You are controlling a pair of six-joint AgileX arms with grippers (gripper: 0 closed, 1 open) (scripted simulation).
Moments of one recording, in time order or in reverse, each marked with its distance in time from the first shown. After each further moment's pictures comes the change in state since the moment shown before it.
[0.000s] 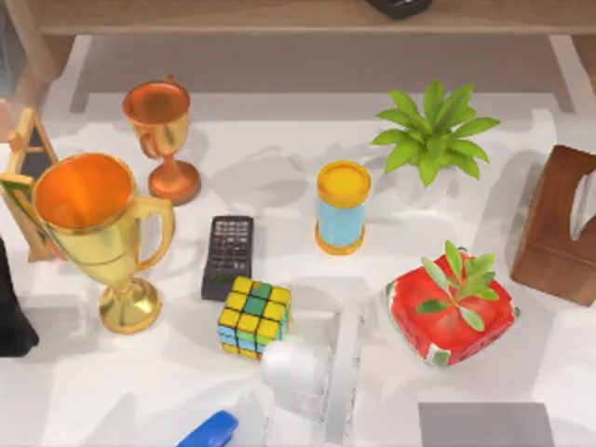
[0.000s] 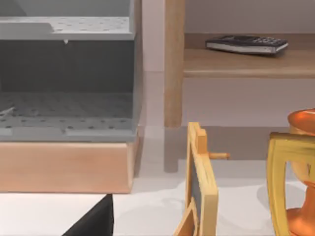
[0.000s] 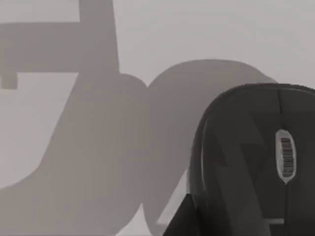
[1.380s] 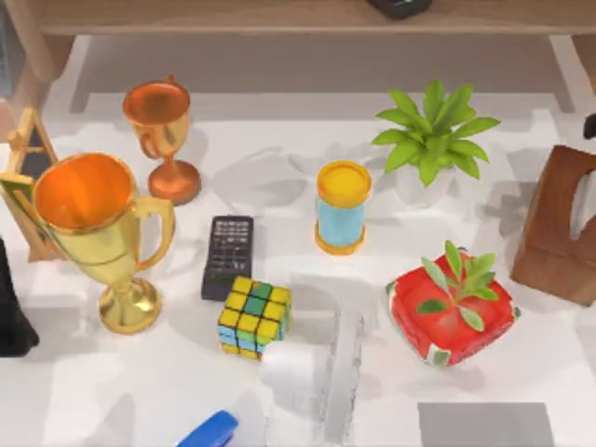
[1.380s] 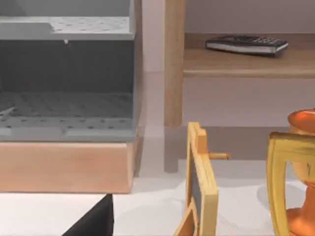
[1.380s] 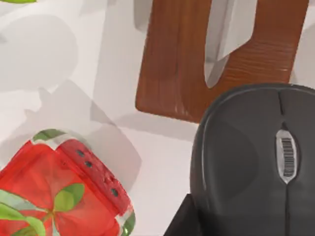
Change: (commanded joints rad) left arm 0.000 0.000 0.000 0.000 0.000 0.000; right arm 0.512 -1.112 -1.116 0.185 0.004 0.805
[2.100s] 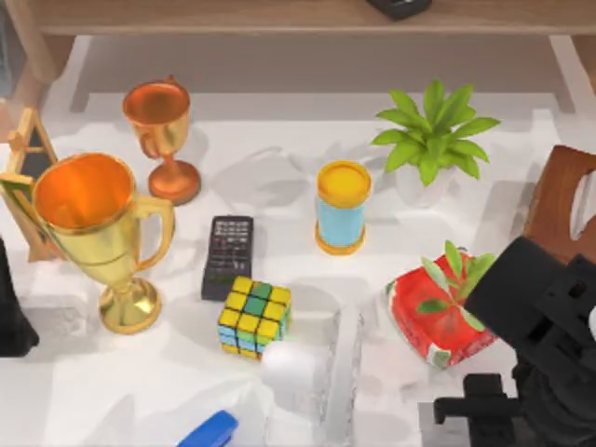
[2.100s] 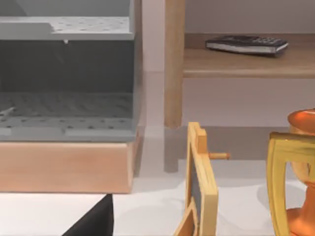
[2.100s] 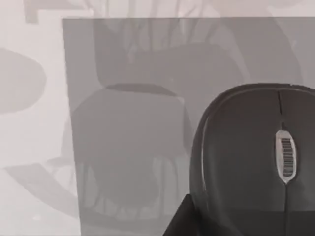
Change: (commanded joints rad) left arm 0.000 0.000 0.000 0.000 0.000 0.000; right arm 0.664 -0.109 -0.541 0.206 0.085 0.418
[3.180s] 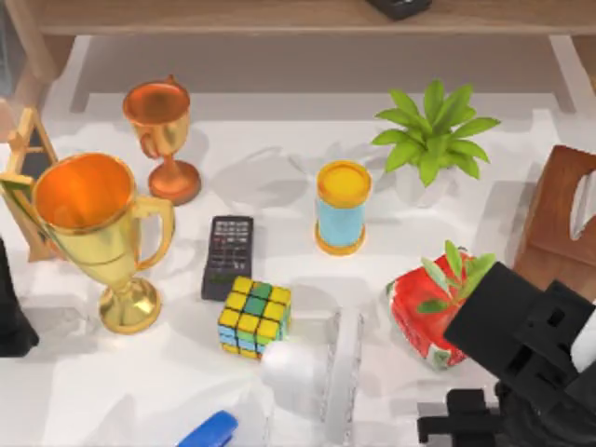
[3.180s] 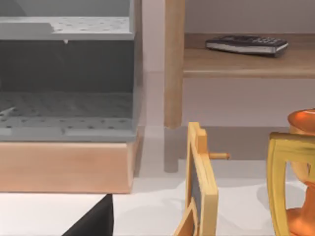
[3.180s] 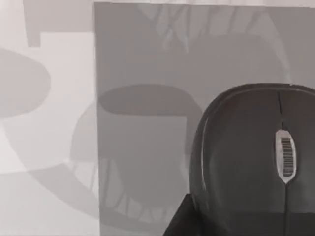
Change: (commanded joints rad) left arm 0.000 0.000 0.000 0.000 0.000 0.000; right arm 0.073 0.011 -0.021 0.061 0.021 0.040
